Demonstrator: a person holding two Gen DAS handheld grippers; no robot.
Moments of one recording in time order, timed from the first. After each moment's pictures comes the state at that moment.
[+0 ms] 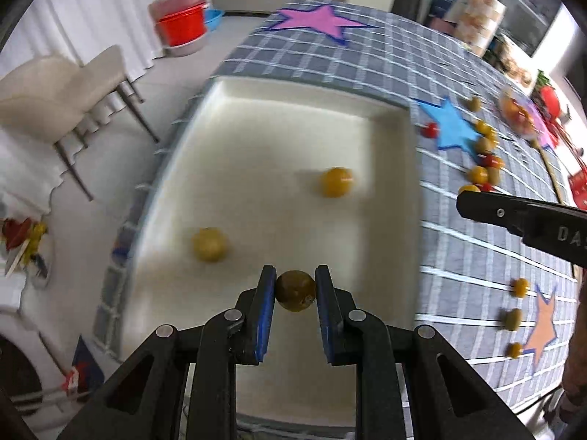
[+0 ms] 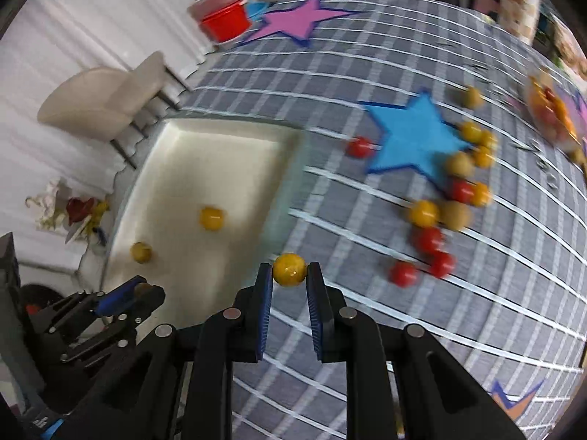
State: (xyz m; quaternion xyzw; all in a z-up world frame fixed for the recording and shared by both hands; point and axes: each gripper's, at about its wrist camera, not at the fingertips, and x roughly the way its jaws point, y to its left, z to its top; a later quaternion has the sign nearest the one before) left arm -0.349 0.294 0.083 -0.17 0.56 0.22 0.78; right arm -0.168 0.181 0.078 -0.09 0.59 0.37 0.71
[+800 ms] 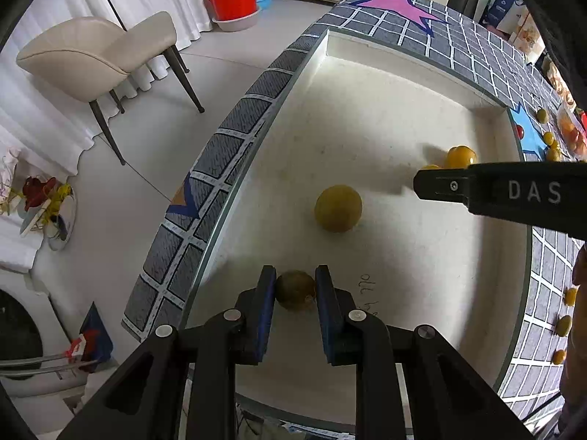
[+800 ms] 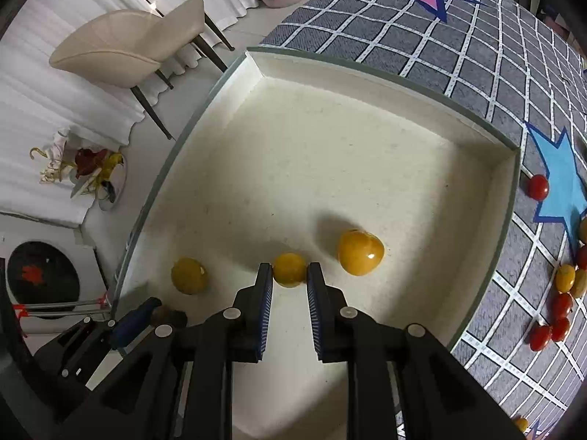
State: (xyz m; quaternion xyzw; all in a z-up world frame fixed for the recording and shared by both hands) left arm -0.388 0.344 0.043 -0.19 0.57 0.28 0.75; right arm -0.209 0.307 0.029 -0.16 0.62 0.41 0.65
